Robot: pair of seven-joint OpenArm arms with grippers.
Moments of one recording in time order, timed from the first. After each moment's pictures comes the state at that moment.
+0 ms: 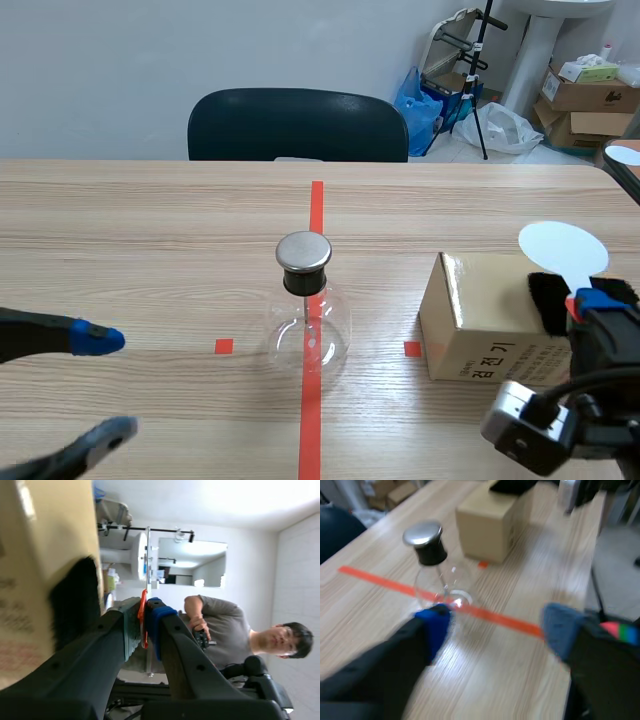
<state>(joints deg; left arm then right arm) 41.1 -41.0 -5.6 105.4 5.6 -45.1 -32.8 -37.7 4.0 10.0 91.3 -85.3 -38.5 13.7</state>
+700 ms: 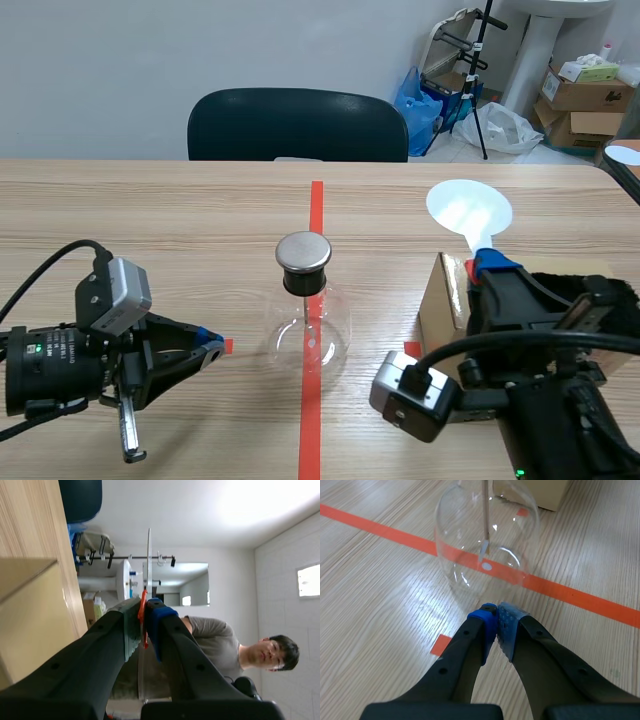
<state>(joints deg) 2.4 -30.6 20.6 67.2 10.4 -45.1 -32.5 -32.3 16.9 -19.6 94.0 -91.3 -38.5 -15.8</state>
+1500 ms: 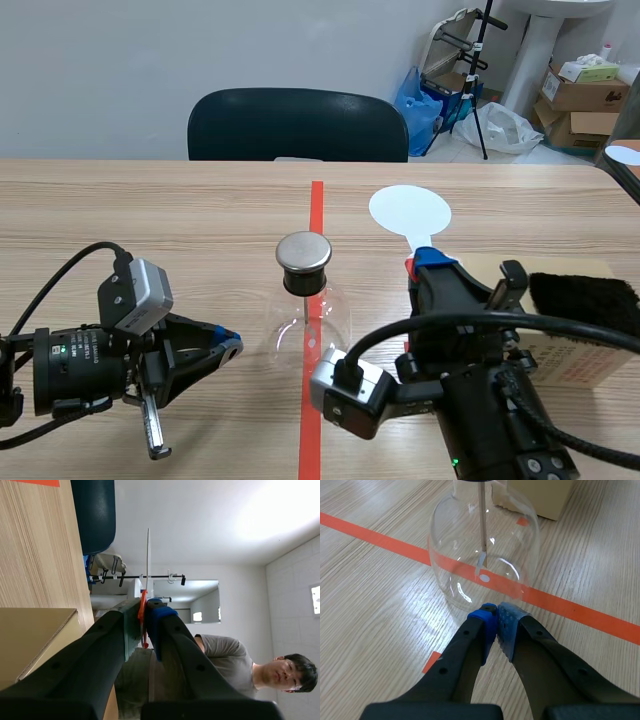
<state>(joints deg) 1.8 -28.6 21.5 66.5 10.2 -43.1 -31.5 -27.7 17.6 -28.3 94.0 -91.3 -32.4 -19.3</state>
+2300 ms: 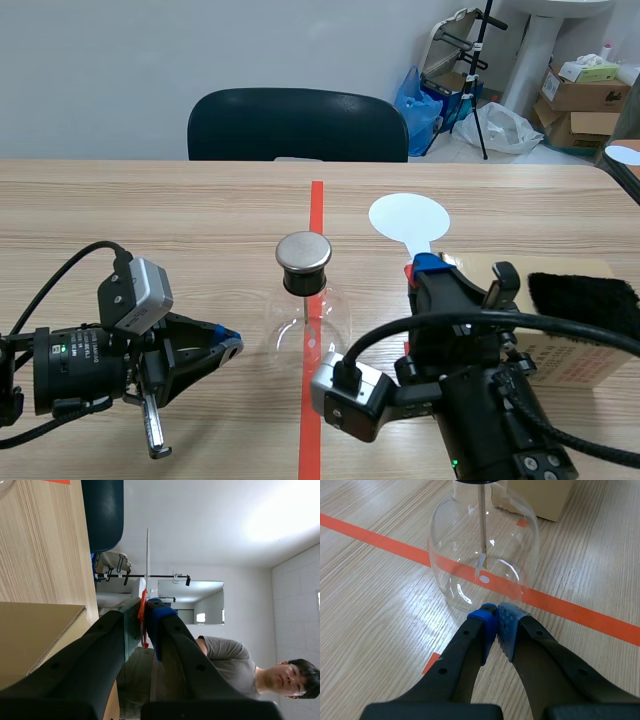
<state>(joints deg) 1.8 -28.6 21.5 66.5 10.2 -43.1 -31.5 -27.7 17.6 -28.3 94.0 -91.3 -30.4 -19.3</state>
